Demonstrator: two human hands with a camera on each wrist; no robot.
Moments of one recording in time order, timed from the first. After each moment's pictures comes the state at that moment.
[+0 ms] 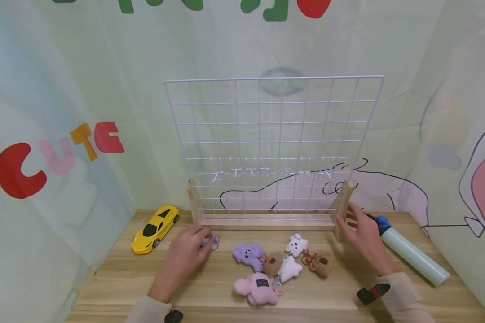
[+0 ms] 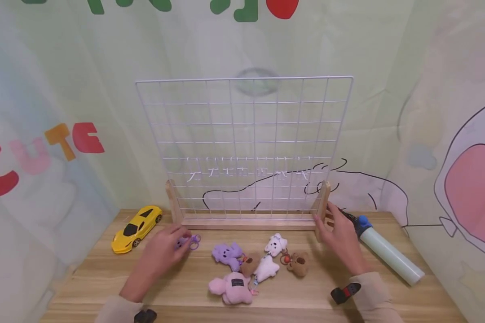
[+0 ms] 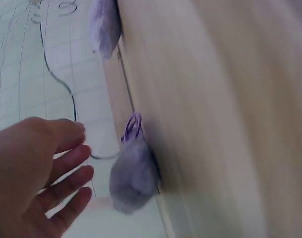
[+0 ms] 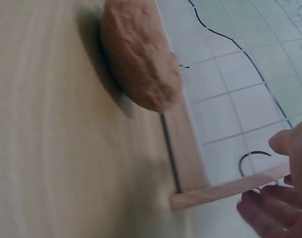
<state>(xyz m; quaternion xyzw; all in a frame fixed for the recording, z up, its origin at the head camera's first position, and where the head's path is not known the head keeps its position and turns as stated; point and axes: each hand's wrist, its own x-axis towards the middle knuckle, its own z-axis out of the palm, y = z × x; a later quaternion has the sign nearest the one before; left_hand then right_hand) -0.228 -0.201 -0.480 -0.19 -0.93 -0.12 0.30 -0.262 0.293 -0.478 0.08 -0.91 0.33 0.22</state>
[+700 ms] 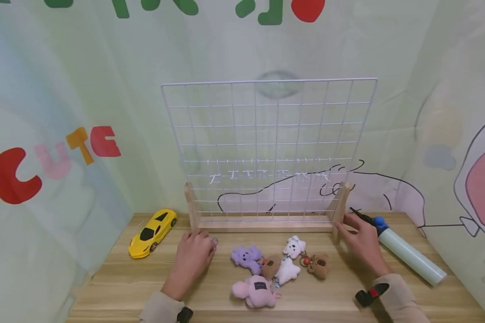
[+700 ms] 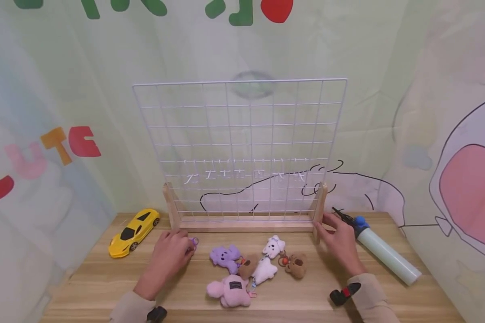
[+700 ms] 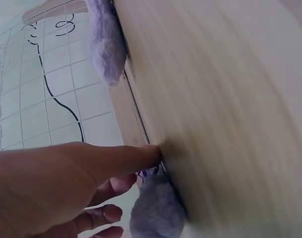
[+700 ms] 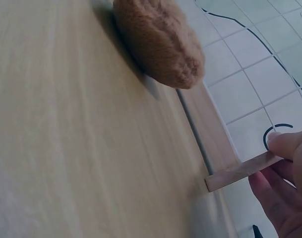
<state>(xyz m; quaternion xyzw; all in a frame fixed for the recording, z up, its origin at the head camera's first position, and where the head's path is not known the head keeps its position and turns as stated) -0.235 -0.172 -0.483 -0.17 -0.97 0.00 0.20 -0.270 0.302 -0.504 0.05 -0.88 0.41 0.23</state>
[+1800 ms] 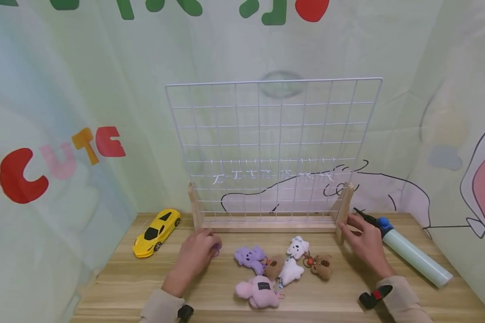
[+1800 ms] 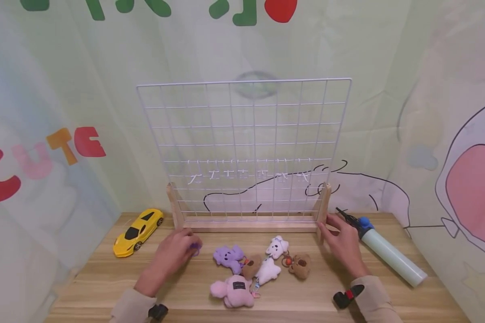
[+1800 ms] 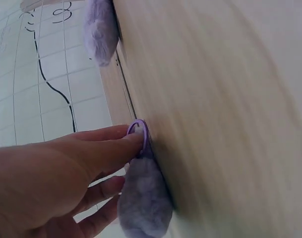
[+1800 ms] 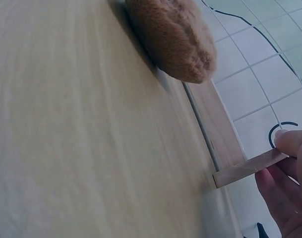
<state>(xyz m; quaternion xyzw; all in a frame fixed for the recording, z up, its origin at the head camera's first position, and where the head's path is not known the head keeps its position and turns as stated) -0.242 -0.184 -0.486 -0.20 -0.96 -0.10 0.18 -0.274 0.304 -0.516 0.07 -0.87 0.41 0.26</state>
